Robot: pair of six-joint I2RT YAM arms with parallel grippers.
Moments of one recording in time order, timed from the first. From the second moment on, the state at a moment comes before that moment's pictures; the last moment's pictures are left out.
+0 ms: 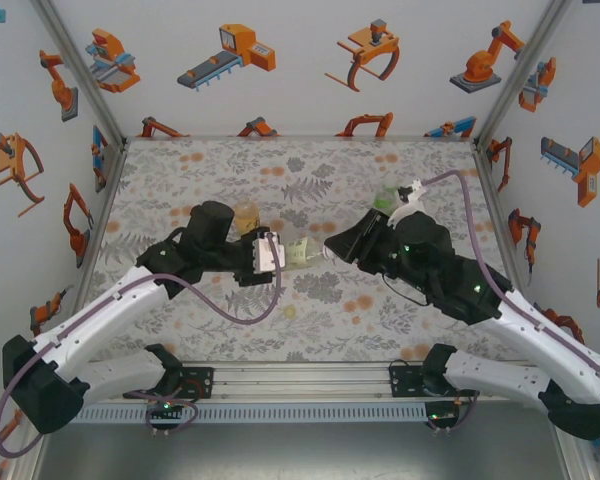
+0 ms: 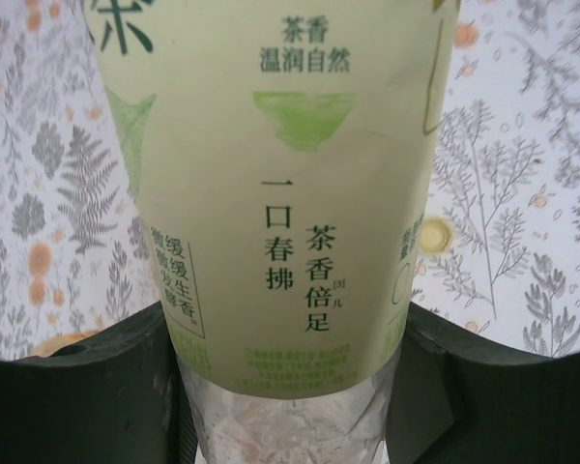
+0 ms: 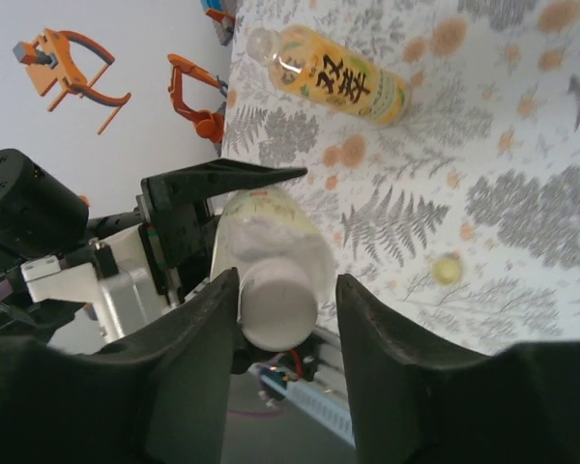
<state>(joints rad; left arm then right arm) -0.75 1.08 0.94 -0.49 0.47 0.81 0.95 0.89 1.11 -0.59 0.20 0.97</state>
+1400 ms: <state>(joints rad) -0.76 1.04 0.97 -0.60 0.68 0.80 0.95 0.88 1.23 -0.66 -0.49 -0.64</state>
